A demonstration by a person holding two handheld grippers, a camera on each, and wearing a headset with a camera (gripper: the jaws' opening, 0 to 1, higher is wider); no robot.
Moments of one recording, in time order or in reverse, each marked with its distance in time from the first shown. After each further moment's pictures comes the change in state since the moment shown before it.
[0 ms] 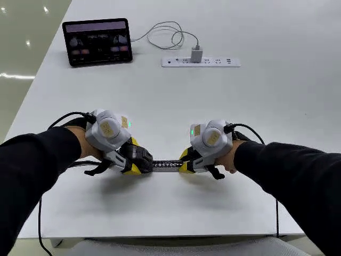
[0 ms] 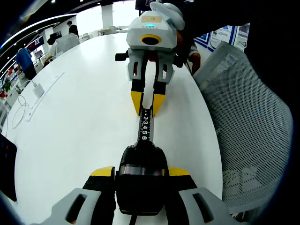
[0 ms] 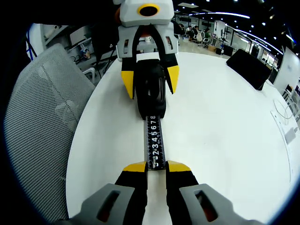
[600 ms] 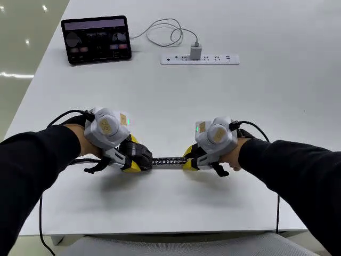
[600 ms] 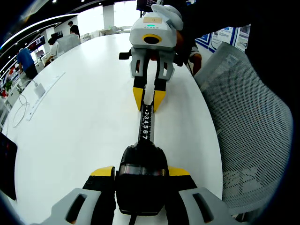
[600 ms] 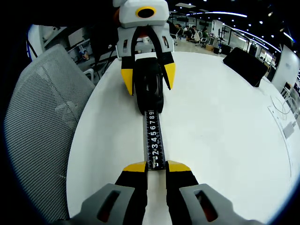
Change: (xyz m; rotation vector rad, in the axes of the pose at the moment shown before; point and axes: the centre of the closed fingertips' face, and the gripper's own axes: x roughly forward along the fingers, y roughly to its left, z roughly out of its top) left arm -0.001 -0.001 0.001 -0.008 -0.005 0.008; right arm -0.009 -0.002 -0.008 0.018 -0.004 -0.011
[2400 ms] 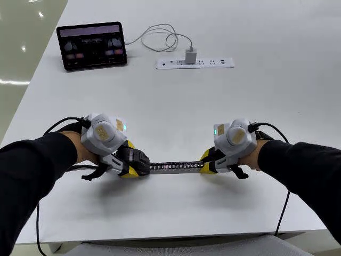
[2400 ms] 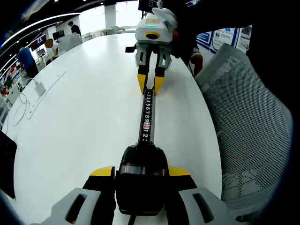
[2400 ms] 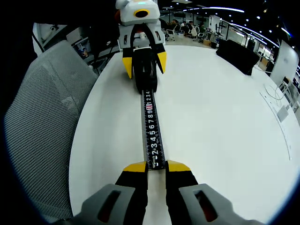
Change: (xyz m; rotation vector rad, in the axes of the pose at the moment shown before) left arm 0.002 -0.001 0.000 -0.014 -0.002 0.001; right arm -0.035 -0.003 -0.045 0.030 0.040 -0.005
